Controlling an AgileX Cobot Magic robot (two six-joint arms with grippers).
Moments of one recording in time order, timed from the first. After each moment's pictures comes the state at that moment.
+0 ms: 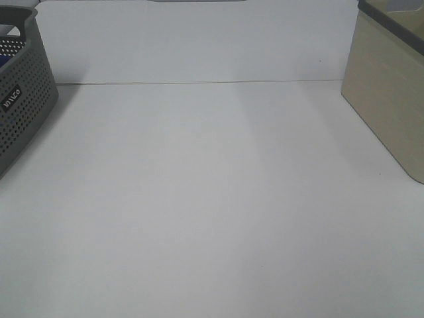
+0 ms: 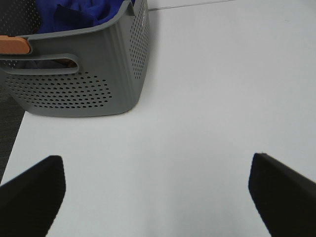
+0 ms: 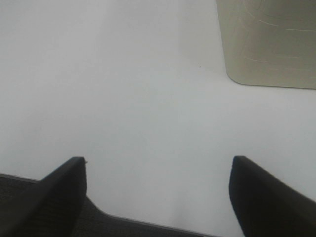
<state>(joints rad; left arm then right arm) 0.09 0.01 -0.52 -0.07 1.08 0.13 0.08 0.00 -0.46 0.09 1.11 -0.10</state>
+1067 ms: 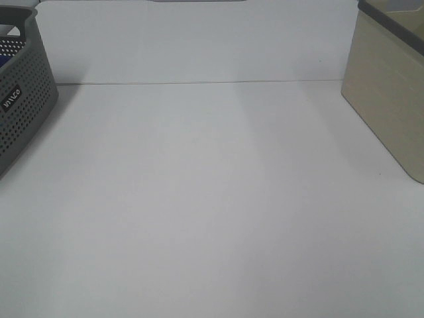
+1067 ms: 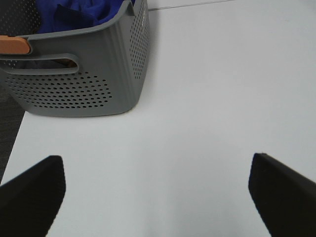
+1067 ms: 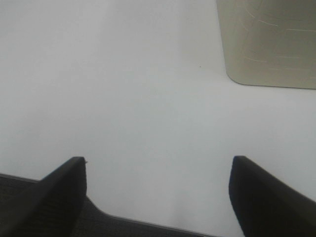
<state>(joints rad) 0.09 0.01 -0.52 -0.07 1.08 0.13 0.08 0.00 -0.46 0.09 1.11 -0.10</state>
